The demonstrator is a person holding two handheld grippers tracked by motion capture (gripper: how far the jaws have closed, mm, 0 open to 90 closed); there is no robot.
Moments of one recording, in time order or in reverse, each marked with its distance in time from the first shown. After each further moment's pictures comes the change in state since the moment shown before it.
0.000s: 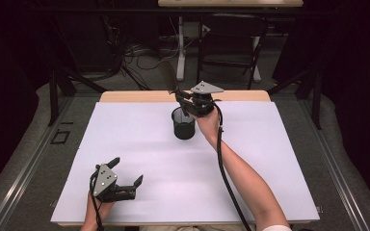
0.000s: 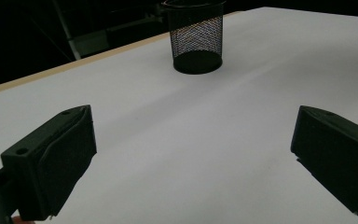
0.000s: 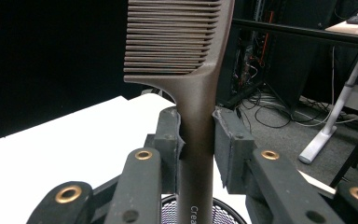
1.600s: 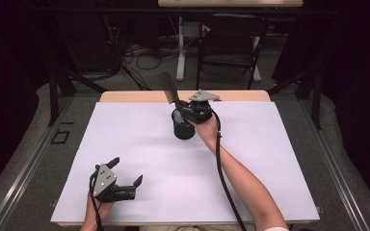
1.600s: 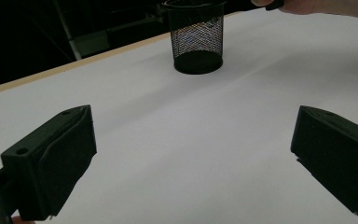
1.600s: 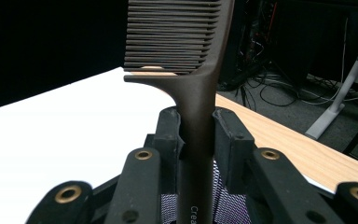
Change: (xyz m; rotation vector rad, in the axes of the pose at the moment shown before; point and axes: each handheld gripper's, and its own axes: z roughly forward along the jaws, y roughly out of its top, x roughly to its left) left arm 0.000 0.000 0.000 -0.001 0.002 0.000; right arm 0.000 -0.031 0.011 0.085 0.011 0.019
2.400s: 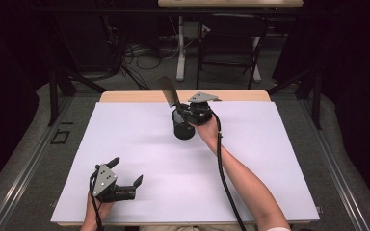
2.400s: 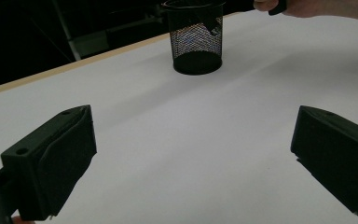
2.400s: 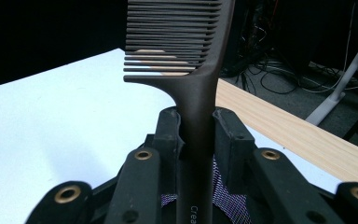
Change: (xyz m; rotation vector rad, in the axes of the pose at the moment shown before) left arm 0.000 0.000 0.000 -0.002 -0.002 -0.001; right arm -0.001 -0.005 0.001 0.065 0.002 -0.019
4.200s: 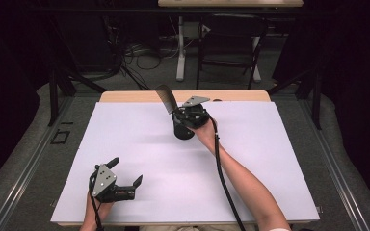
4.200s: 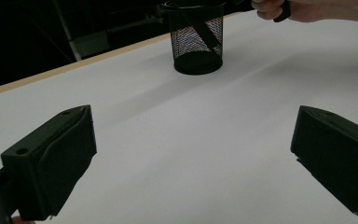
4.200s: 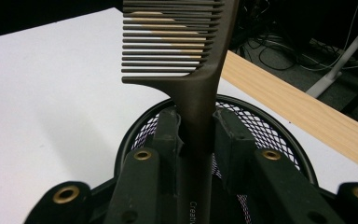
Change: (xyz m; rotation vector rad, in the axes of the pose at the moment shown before) left arm 0.001 0.000 -0.001 -0.001 0.001 0.003; right arm 0.010 -0.006 0.010 0.137 -0.020 -0.051
